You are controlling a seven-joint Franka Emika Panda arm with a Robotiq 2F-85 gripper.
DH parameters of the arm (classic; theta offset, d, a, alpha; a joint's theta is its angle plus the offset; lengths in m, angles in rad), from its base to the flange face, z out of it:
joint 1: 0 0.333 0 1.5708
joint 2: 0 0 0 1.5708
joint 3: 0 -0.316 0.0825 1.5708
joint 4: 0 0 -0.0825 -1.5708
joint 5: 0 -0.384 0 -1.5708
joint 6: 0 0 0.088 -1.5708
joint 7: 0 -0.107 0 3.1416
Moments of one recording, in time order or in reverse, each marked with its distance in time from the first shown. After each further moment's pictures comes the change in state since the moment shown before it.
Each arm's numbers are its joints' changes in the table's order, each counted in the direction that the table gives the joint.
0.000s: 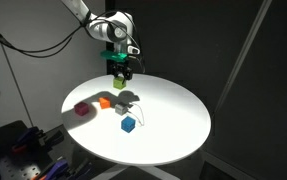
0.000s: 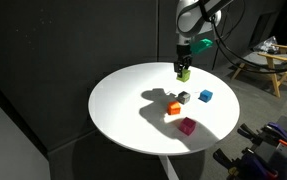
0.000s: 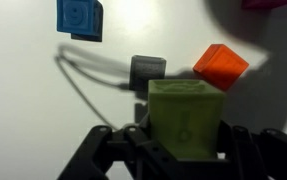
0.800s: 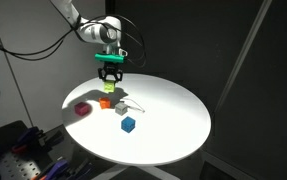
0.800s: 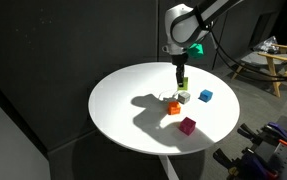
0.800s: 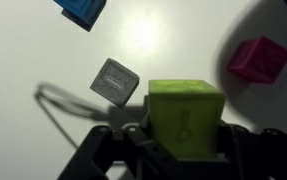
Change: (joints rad) arm 0.020 -0.022 -0.088 0.018 0.117 -0.084 0.313
